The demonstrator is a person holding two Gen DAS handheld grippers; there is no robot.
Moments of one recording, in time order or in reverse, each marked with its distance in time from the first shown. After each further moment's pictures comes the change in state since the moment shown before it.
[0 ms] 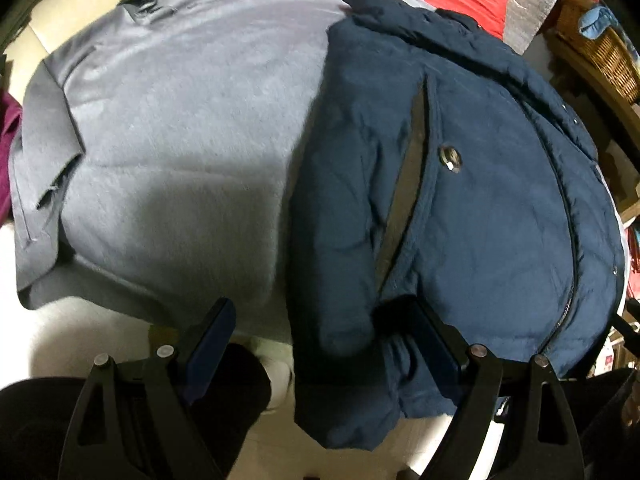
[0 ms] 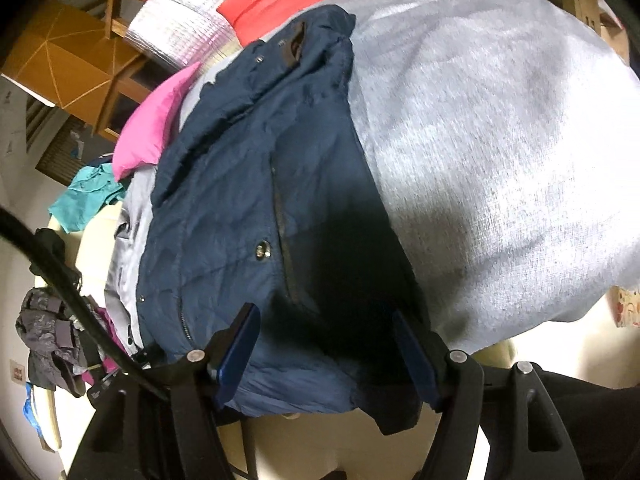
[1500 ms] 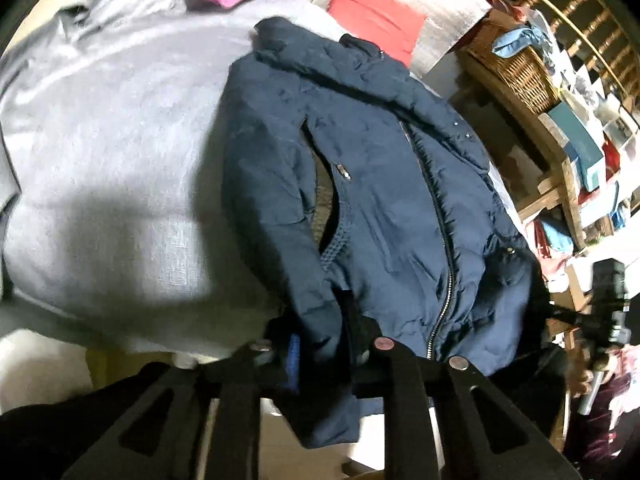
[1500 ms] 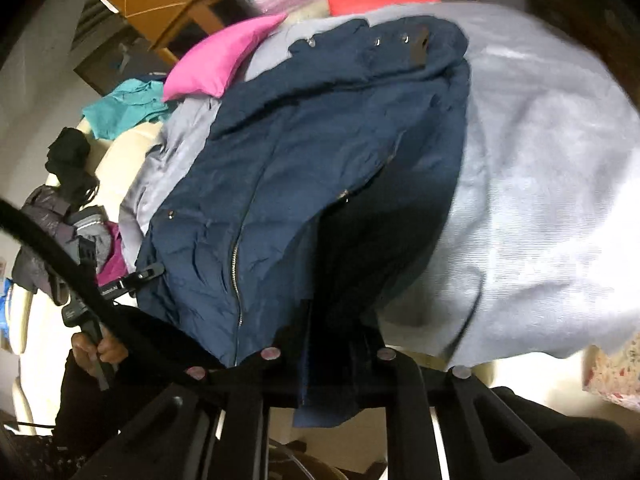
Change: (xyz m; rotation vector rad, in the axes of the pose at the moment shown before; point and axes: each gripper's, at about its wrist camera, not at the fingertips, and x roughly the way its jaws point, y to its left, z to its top) left arm -0.033 -0.011 0.010 0.047 -0.018 -0.379; right arm -0.005 0.066 -0.016 -0.286 0.129 0.006
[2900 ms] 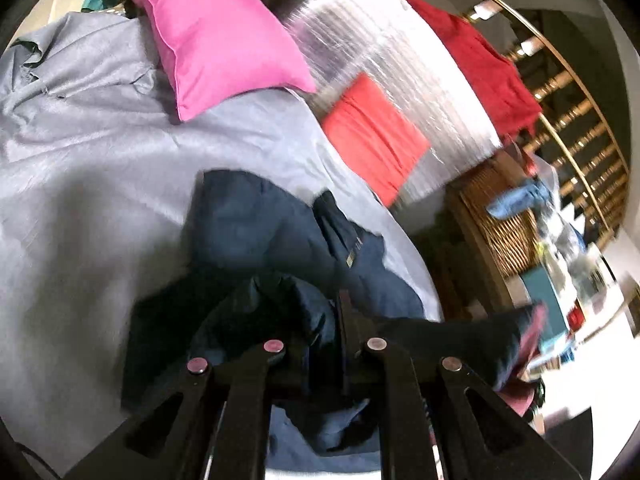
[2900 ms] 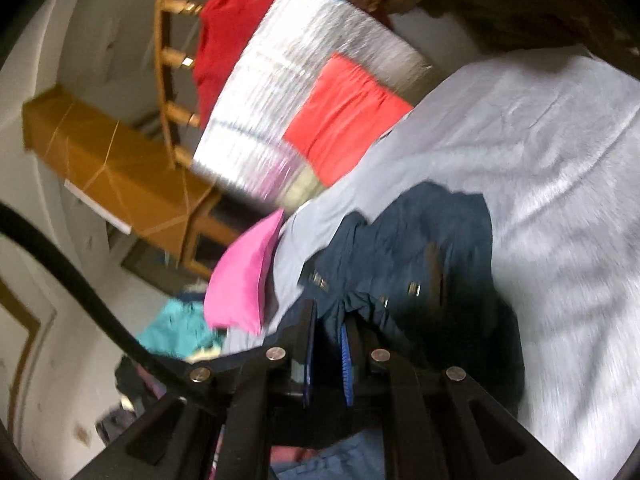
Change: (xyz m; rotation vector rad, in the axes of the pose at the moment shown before) left arm 0.028 -0.006 0.249 -0.249 -0.315 -0.193; right arm -0.026 -0.087 0.228 0.403 -0.583 0.325
